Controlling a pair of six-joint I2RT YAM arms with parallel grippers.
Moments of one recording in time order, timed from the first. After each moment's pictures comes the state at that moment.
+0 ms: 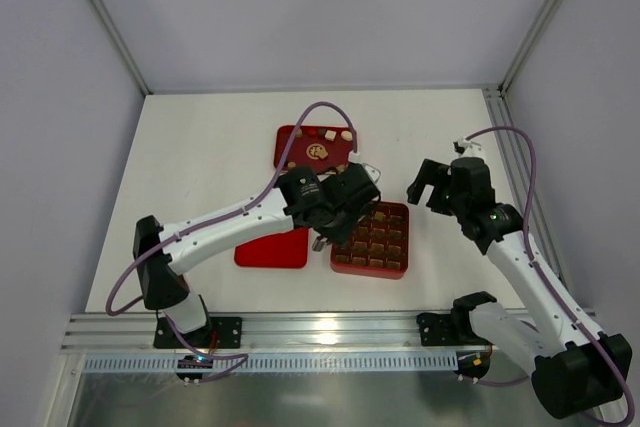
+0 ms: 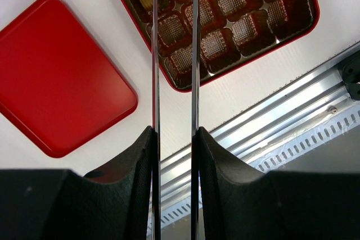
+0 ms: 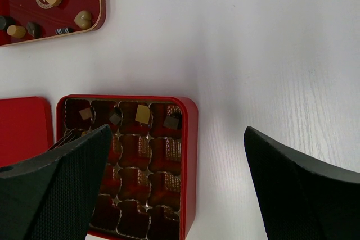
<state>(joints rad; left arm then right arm) -1.15 1.66 1.67 -1.13 -0.23 -0.49 0.26 0.91 0.76 -0.51 0.10 0.47</state>
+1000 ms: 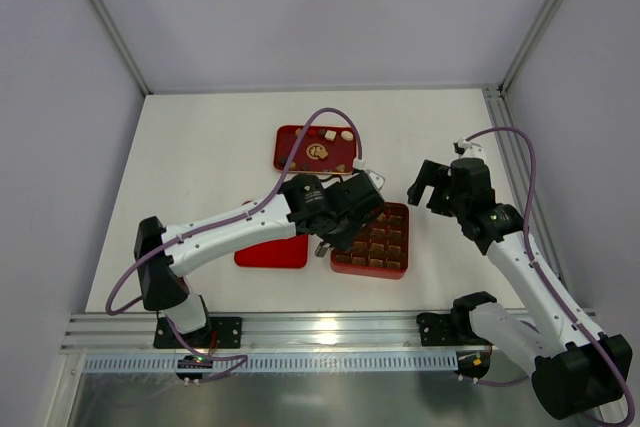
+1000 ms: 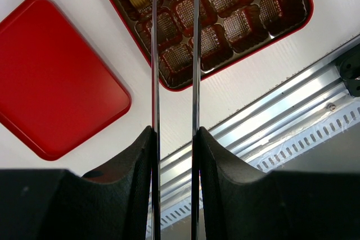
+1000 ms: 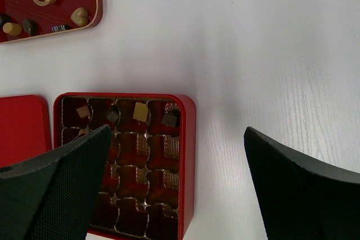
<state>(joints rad) -1.19 1.66 1.65 -1.11 -0.24 -0.51 0.26 0.91 0.76 -0.52 0.10 0.47</state>
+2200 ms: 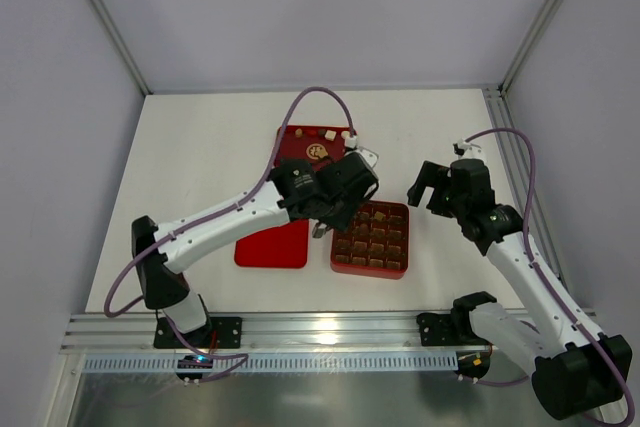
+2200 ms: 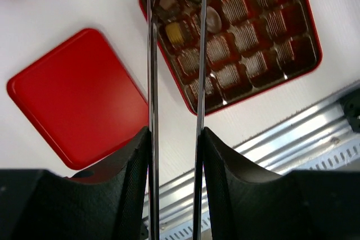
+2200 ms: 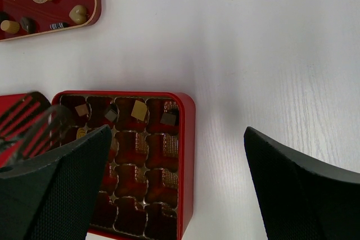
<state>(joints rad) -1.15 1.66 1.71 -1.12 -0.30 -0.48 0.26 0.90 0.76 -0.52 0.10 0.47</state>
